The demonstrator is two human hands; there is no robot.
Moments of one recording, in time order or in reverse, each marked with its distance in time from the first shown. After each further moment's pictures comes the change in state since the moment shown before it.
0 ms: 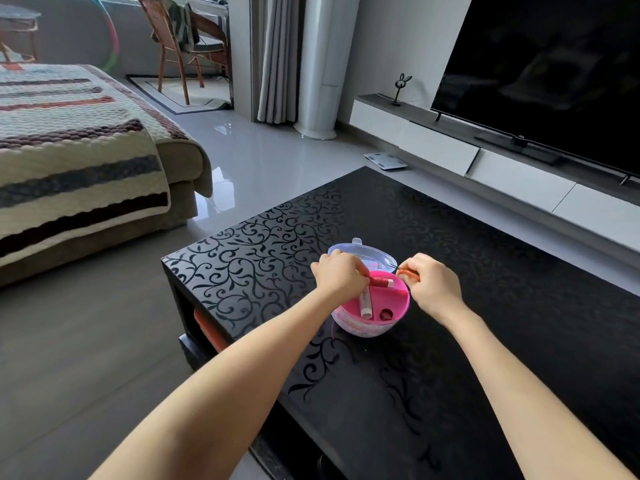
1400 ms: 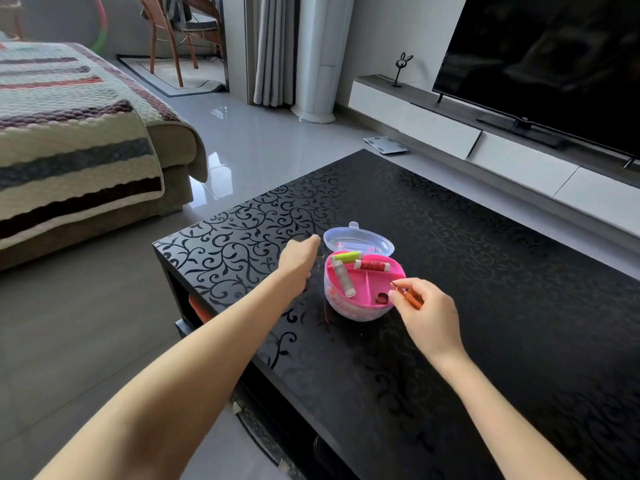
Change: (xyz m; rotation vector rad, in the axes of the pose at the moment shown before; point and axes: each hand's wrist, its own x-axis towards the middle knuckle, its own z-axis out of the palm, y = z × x) left_hand 0.002 -0.041 -0.017 -0.848 0.035 -0.488; right_hand -0.074 -0.015 0.017 0.363 0.157 0.134
